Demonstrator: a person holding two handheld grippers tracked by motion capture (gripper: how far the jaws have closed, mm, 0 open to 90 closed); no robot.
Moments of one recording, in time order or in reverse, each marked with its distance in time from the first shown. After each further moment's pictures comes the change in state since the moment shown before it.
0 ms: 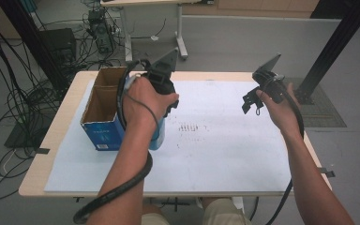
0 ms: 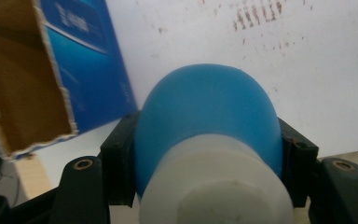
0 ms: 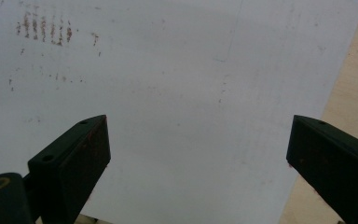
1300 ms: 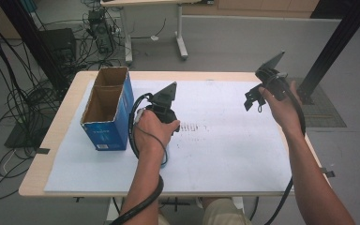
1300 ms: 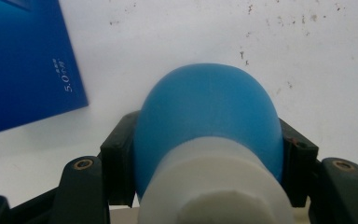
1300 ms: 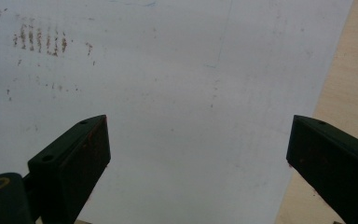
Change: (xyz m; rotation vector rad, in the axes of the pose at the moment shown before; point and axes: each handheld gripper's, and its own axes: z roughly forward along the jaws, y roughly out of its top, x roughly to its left) left arm -0.012 -0.017 0.119 0.052 -0.060 -0.070; right arm -0.009 0.002 -0.004 -0.014 -0.003 0.024
